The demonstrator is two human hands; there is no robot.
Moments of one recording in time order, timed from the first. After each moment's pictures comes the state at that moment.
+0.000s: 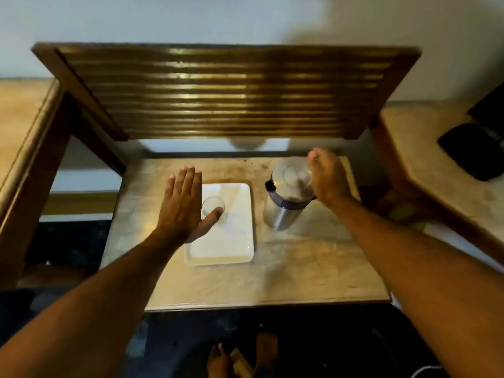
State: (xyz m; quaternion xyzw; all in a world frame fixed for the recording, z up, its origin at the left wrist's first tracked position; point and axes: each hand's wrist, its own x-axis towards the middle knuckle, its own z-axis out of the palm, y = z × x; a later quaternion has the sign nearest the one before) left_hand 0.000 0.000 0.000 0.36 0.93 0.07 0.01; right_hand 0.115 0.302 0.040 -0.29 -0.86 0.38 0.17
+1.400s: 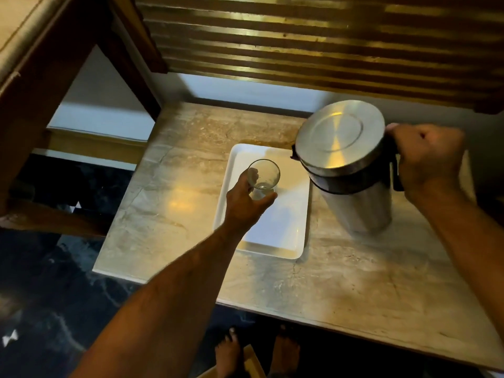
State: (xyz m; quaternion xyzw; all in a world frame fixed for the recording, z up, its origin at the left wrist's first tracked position) left_hand 0.005 0.025 -0.207 0.05 0.84 0.54 0.11; right_hand 0.073 0.272 -0.034 -0.24 -0.83 0.42 0.27
